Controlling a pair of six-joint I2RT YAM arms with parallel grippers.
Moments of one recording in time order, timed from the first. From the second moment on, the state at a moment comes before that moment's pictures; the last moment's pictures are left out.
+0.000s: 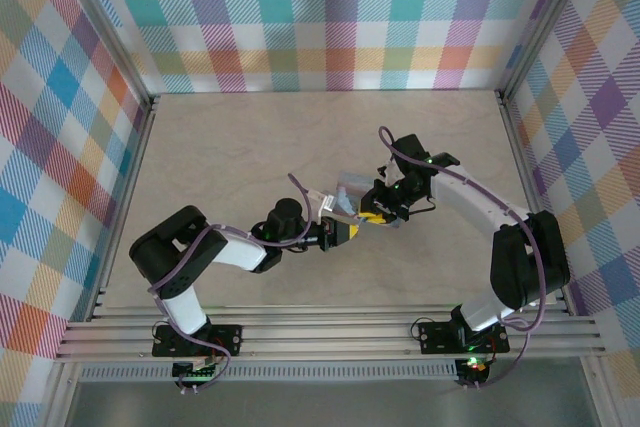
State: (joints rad) left arm -0.79 1.73 0.56 0.89 0.51 -0.68; right arm 0.43 1.54 1.12 -0.84 -0.61 0.65
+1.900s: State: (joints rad) left arm -0.88 1.74 0.59 0.87 0.27 -0.60; right arm 0.42 1.54 1.11 -0.84 -0.54 0.63
